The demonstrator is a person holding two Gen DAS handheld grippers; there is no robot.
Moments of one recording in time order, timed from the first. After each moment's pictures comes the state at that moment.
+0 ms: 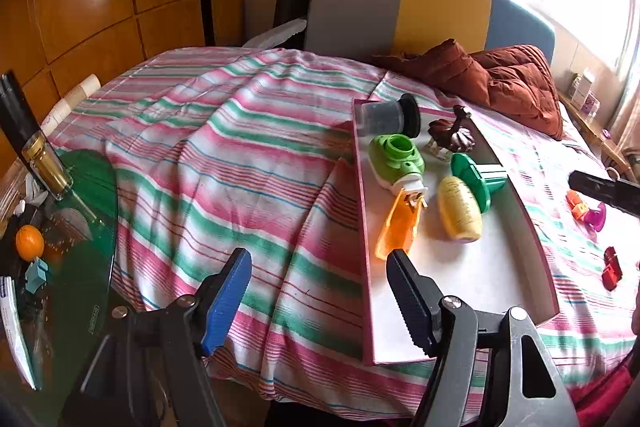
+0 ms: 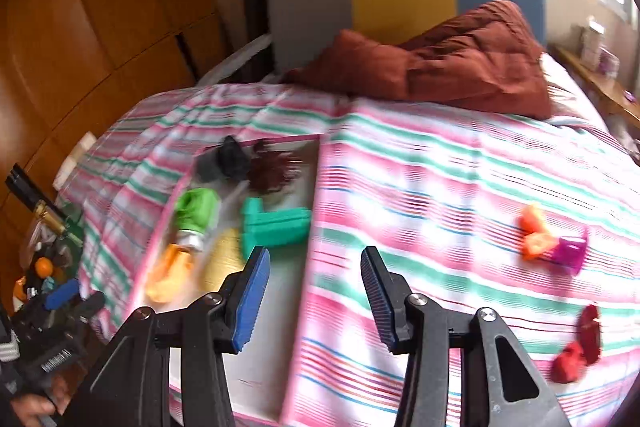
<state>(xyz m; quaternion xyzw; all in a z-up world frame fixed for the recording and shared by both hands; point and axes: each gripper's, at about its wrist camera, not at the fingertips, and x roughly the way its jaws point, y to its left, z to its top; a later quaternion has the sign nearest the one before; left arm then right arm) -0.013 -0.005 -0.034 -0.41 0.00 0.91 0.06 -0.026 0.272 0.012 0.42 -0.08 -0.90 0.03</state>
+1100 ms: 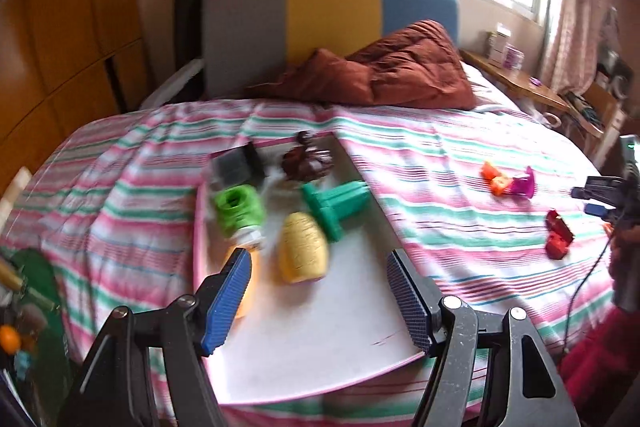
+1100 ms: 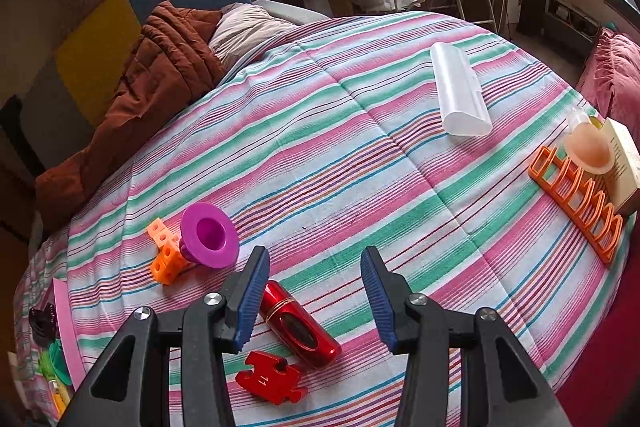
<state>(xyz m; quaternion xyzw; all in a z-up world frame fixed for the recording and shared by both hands) -0.008 0.119 0.007 -0.38 0.07 0.90 0.21 0.073 0.553 -0.026 0.40 -0.29 -0.81 -0.31</state>
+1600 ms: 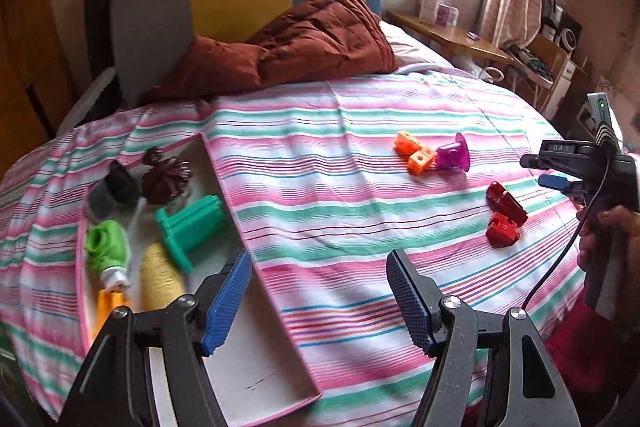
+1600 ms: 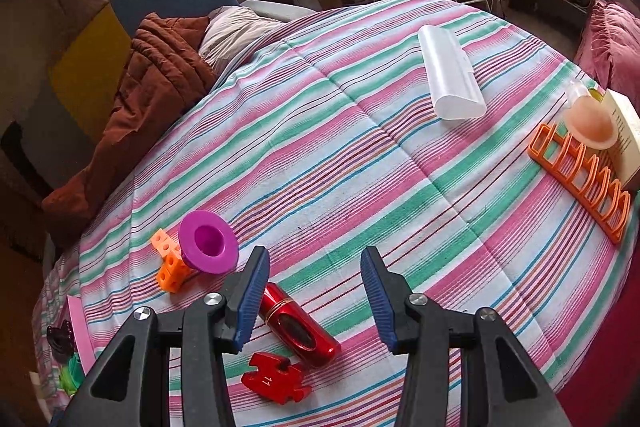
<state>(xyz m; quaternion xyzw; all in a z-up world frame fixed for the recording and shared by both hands) -0.011 0.230 -0.008 -0.41 0.12 0.85 0.31 0.081 0.567 -0.028 0.39 -0.34 -0.80 -0.31</state>
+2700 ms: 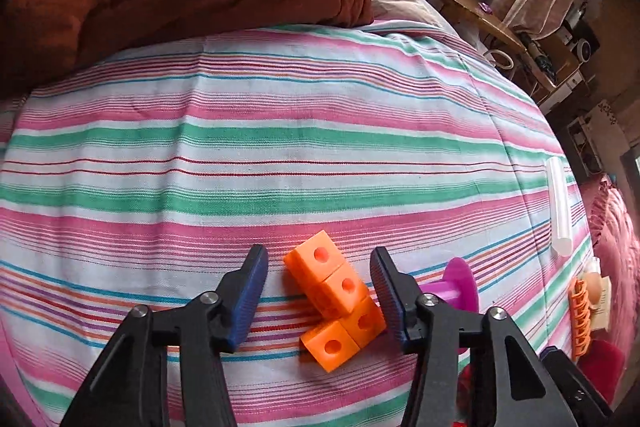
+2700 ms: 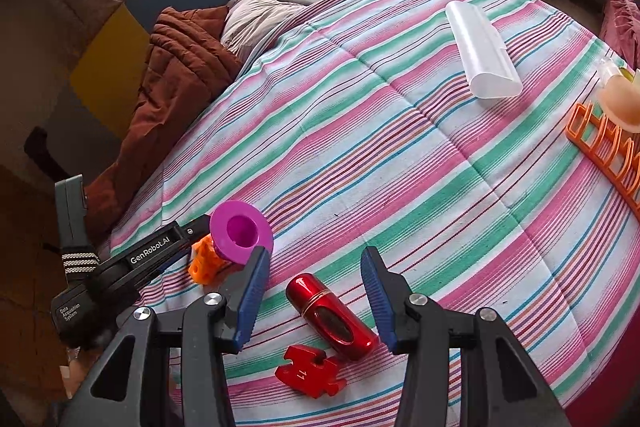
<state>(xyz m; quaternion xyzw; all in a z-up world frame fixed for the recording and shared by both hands) -0.134 0.459 -0.089 -0.54 0.08 0.77 0.33 0.074 0.571 -0.034 0.39 -0.39 -0.80 -0.25</state>
